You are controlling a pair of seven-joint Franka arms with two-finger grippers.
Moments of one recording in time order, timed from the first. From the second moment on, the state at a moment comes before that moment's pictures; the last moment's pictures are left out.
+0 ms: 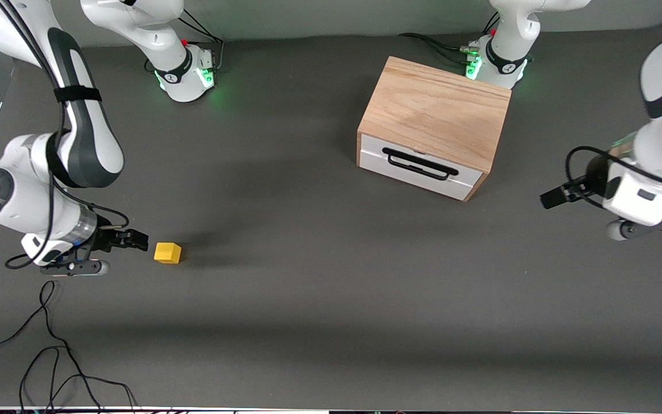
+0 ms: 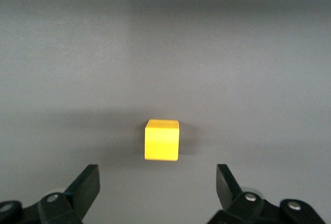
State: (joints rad) left arm -0.10 0.20 -0.07 -1.48 -0.03 1.56 -0.59; right arm 0.09 0.32 -0.07 -1.87 0.03 2.21 0.01
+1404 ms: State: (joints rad) left arm -0.46 0.45 -0.09 -1.61 -0.06 1.68 -1.54; right arm 0.10 0.51 -0.07 -2.03 0.03 2.62 0.01
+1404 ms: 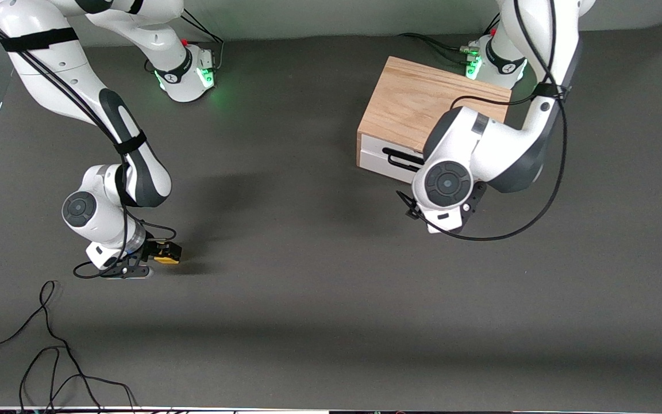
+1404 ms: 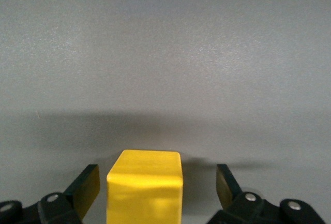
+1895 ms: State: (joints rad) left arm -0.48 0.43 -0.08 -1.75 -0.06 1.76 -1.57; right arm 0.10 0.51 -0.07 -2.04 0.03 2.62 0.01
